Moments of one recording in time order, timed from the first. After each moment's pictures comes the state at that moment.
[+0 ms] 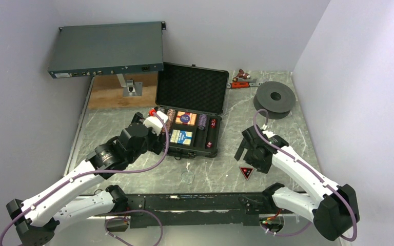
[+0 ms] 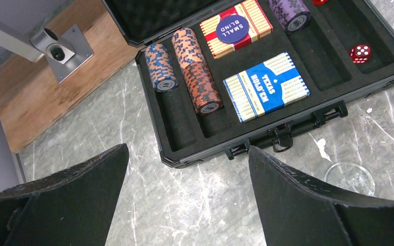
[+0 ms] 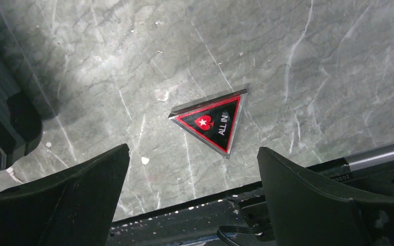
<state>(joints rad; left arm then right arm) -0.85 0.81 0.86 -0.55 -0.42 0.07 0.50 1.01 0.70 -0.97 0.23 0.98</state>
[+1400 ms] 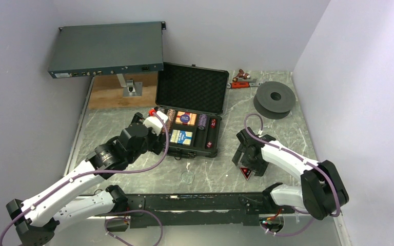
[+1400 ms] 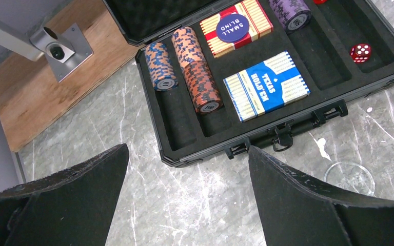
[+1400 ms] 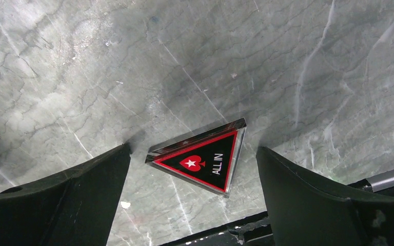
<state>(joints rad) -0.85 0.81 0.86 -0.55 -0.42 0.07 0.47 1.24 0.60 -0.79 0.22 1.03</state>
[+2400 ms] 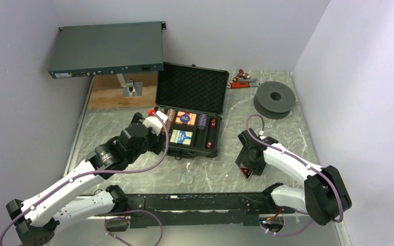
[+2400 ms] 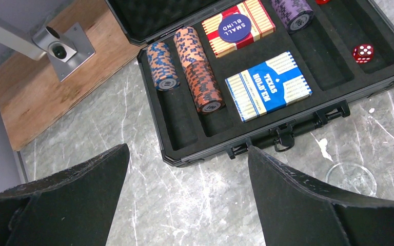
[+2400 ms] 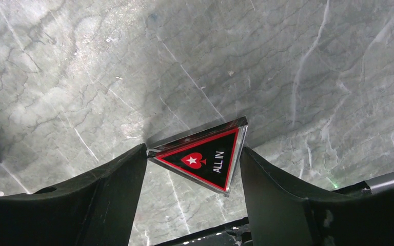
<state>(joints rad) -0.85 0.81 0.86 -0.55 -0.42 0.07 0.47 1.18 0.57 -0.79 0.22 1.02</state>
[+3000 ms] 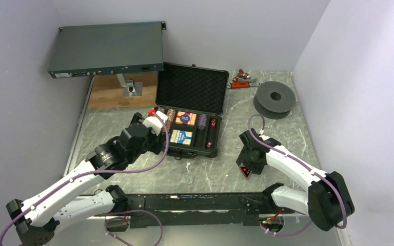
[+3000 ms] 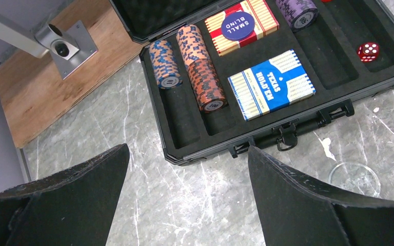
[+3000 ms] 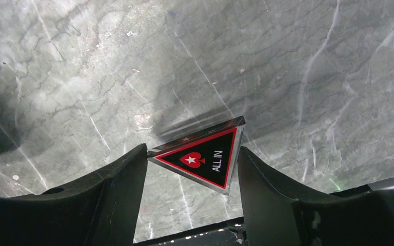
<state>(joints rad) -0.85 0.81 0.86 -0.56 -0.43 0.07 0.47 1.12 0.57 -0.78 0.20 0.99</state>
